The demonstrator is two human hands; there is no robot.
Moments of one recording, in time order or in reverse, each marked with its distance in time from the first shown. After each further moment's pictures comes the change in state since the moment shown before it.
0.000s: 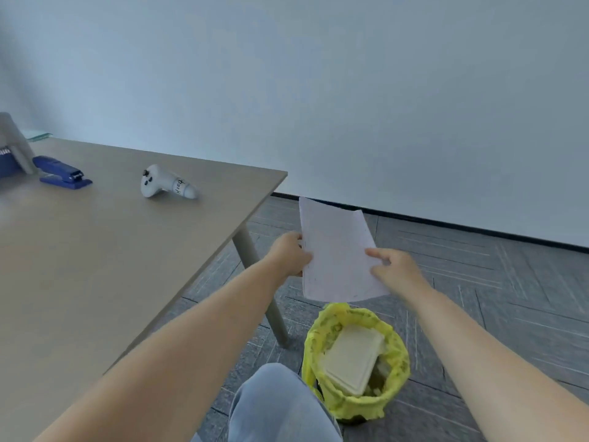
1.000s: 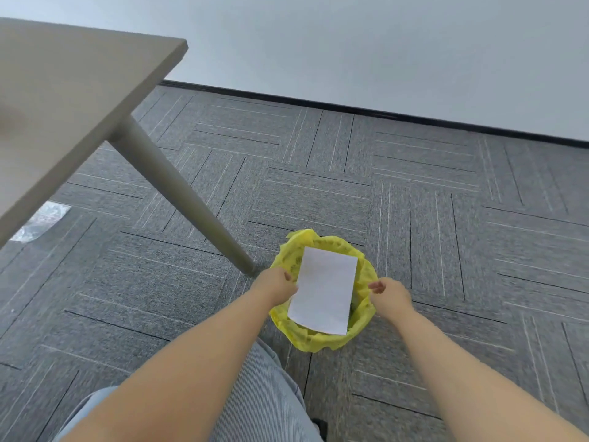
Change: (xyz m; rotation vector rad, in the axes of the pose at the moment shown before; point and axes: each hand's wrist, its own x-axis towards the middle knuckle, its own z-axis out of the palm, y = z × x) left_hand 0.100 -0.166 0.153 0.538 -0.348 -0.293; right_hand 0.038 0.242 0.046 -0.222 -0.083 0.575
